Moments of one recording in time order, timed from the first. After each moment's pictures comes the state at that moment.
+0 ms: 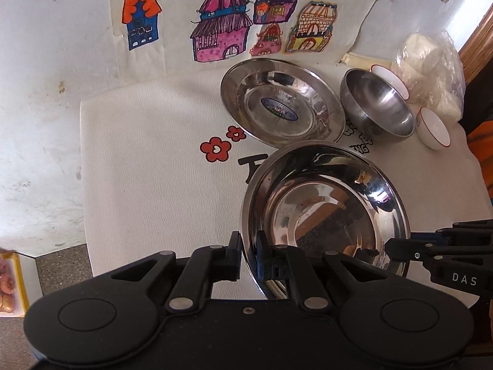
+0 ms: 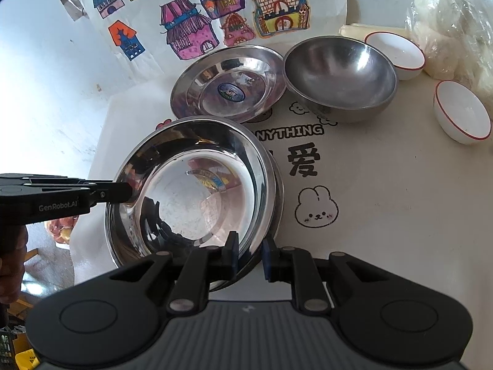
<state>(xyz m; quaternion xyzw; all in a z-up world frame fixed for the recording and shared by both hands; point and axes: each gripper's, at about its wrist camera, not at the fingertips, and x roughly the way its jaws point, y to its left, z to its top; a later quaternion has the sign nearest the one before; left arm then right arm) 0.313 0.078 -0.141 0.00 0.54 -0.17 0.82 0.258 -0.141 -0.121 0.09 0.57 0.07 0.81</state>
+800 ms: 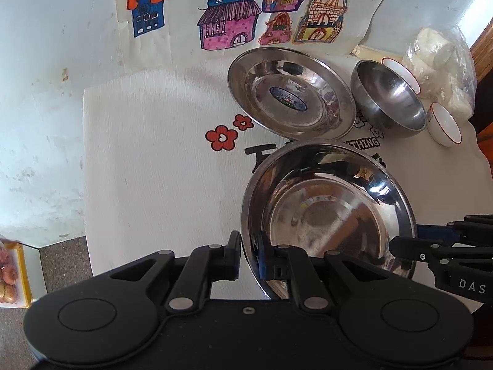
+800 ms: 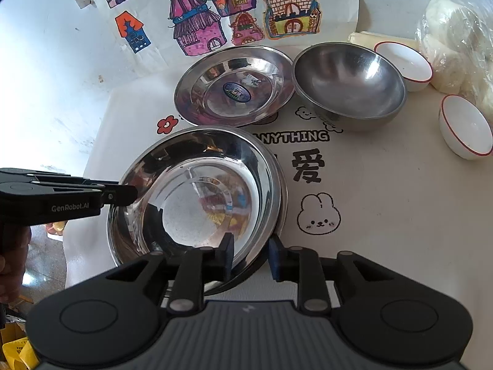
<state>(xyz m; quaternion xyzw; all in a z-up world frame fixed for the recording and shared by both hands) 0.314 0.074 -0.149 0.00 0.55 -0.15 0.82 0.261 -0.133 -0.122 0.06 0.57 0.08 0.82</state>
